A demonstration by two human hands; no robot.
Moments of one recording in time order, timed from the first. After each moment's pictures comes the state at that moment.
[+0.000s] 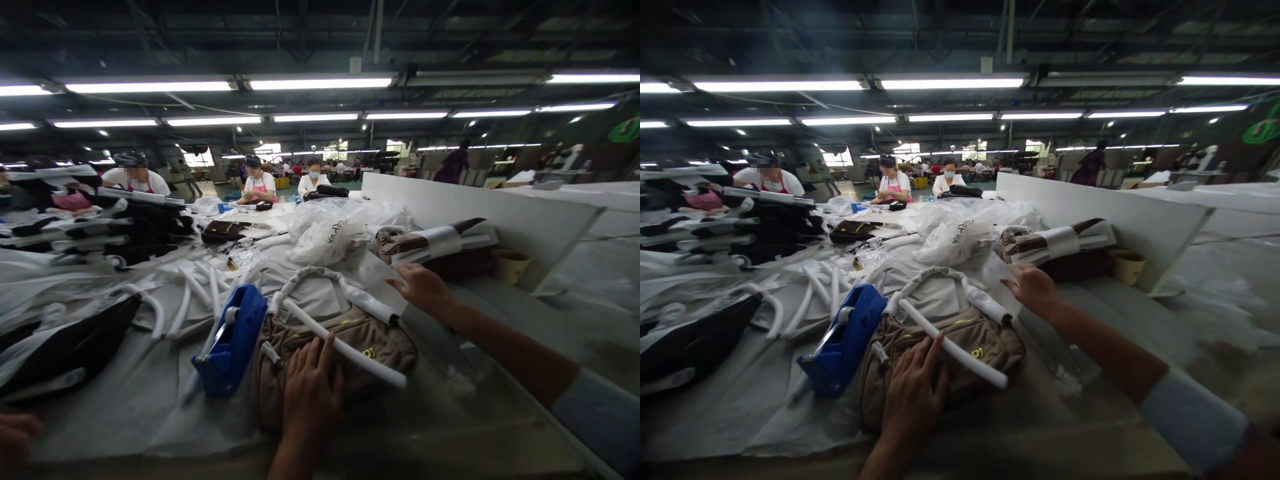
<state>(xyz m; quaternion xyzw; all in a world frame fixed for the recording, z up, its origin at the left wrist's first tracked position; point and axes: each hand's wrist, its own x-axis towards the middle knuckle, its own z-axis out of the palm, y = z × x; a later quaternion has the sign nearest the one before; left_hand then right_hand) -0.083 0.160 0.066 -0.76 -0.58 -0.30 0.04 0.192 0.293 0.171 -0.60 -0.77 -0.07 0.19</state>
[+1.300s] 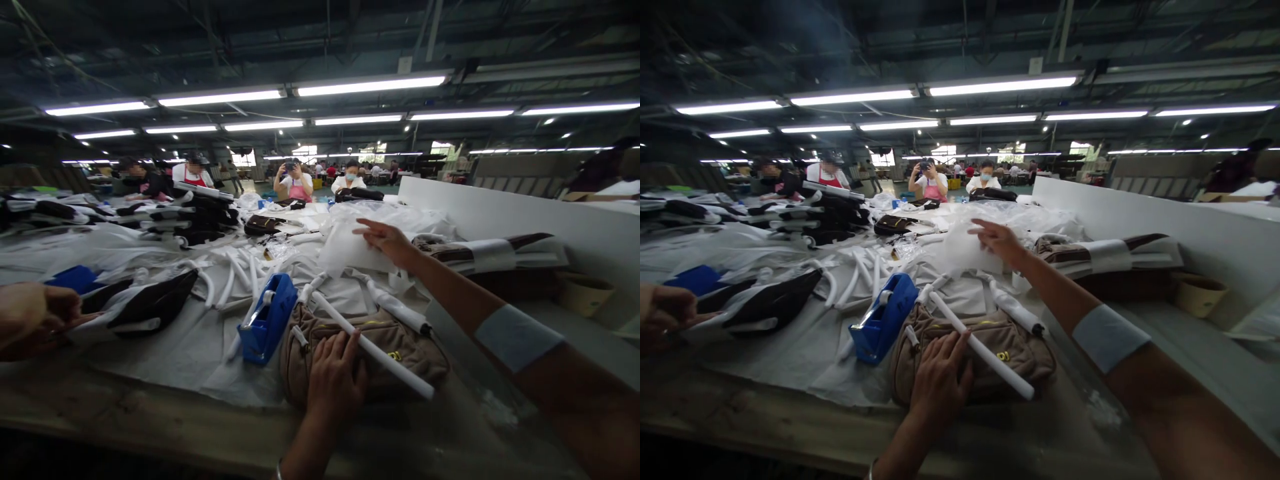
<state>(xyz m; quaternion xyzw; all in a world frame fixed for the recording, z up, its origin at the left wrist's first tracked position) -0.079 0.153 0.071 -0.74 -0.58 -0.34 0.01 0.072 0.377 0.238 -0.35 -0.76 0.33 0.44</state>
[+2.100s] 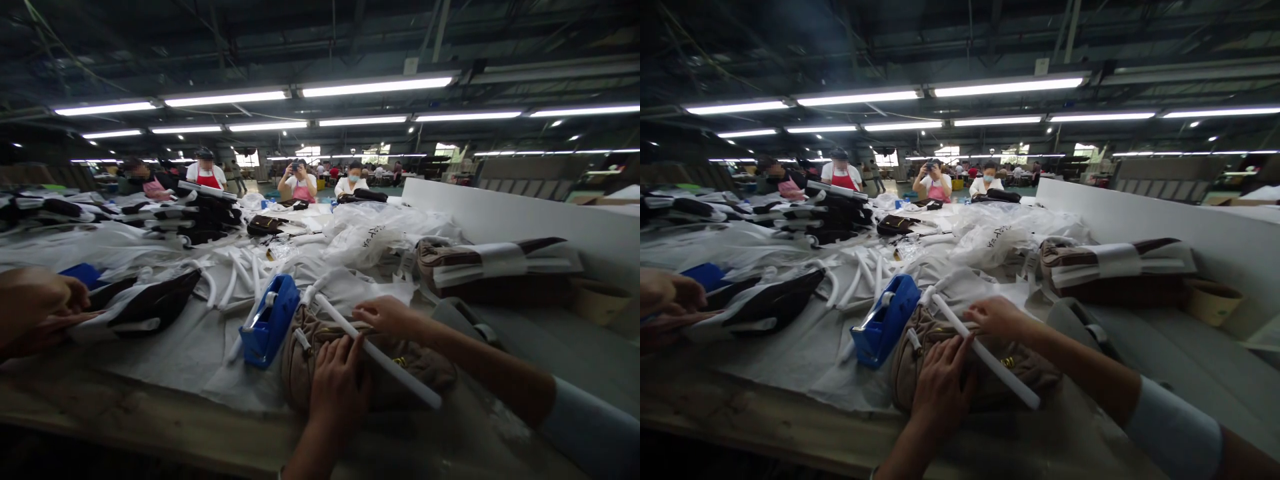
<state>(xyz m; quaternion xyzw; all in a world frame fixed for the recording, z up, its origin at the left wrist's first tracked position) -0.078 0.154 0.068 -0.73 -0.59 -0.35 0.02 0.073 0.296 0.158 -0.42 -0.90 0.12 0.10</state>
